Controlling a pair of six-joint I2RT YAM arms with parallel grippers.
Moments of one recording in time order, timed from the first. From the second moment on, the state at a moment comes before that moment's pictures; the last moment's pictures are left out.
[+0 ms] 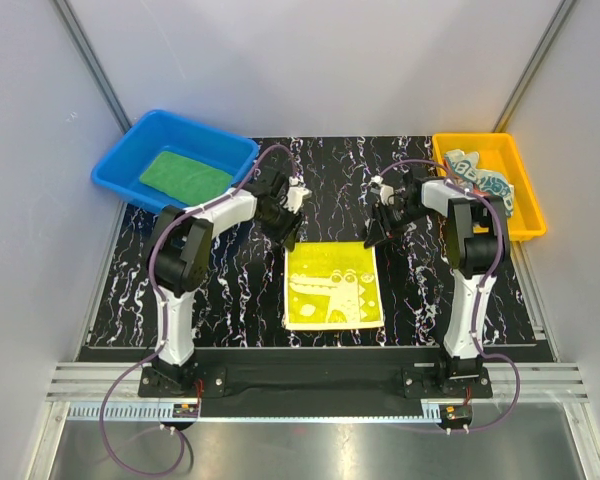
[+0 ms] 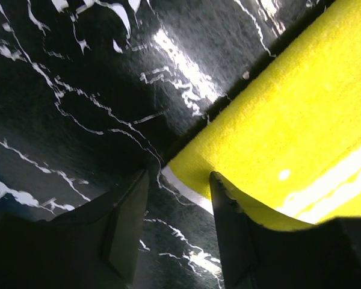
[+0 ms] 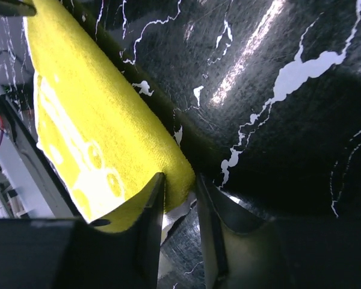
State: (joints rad) left arm -0.45 2.05 1.47 -0.61 0.36 0.16; right arm 0.09 2.15 1.47 -0.76 -0.80 -0.29
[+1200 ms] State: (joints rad) left arm -0.43 2.16 1.71 -0.79 0.41 0.35; right arm 0.08 2.21 1.57 -0.82 -0.79 -0.35
